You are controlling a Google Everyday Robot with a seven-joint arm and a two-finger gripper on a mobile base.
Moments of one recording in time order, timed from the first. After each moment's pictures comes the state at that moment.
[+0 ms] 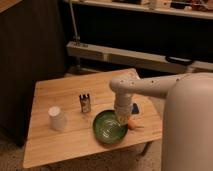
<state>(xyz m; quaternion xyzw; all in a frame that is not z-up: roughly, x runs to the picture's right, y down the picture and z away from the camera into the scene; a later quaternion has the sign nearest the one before) 0.096 0.176 0.788 -0.34 0.29 0.53 0.72</state>
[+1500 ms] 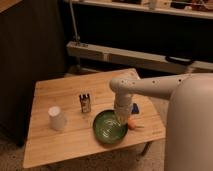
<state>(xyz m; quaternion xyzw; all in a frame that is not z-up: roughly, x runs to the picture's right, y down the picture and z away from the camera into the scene) 0.077 0.162 0.769 -0.33 0.23 0.51 0.76</state>
